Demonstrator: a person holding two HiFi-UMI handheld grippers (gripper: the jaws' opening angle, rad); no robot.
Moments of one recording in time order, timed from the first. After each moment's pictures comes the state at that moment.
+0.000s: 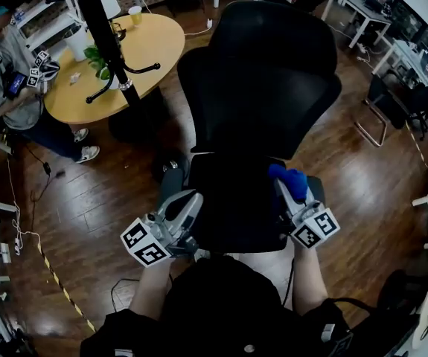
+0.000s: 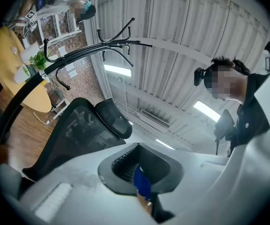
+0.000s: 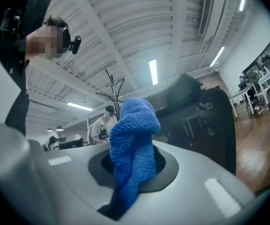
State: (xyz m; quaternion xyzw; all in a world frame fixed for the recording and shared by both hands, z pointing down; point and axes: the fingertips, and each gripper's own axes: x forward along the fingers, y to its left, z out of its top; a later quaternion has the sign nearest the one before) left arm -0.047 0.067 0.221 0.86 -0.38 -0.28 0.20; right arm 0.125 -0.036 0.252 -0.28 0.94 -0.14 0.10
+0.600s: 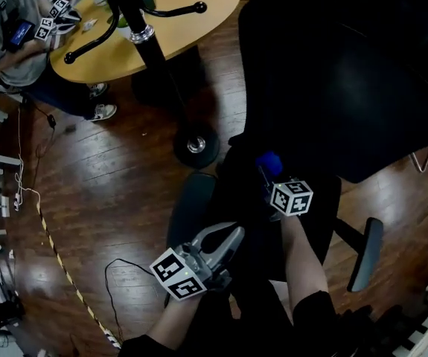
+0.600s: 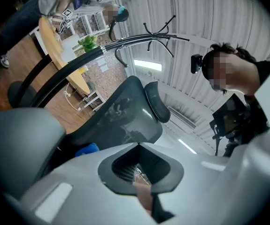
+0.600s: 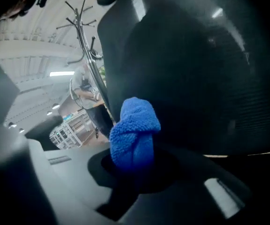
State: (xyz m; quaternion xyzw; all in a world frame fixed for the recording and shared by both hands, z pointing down) left arm -0.083 -0.028 0.410 0.77 -0.48 -0.27 0.33; right arm -0.089 -0.216 0.623 -0.23 0.92 -0.27 -0.17
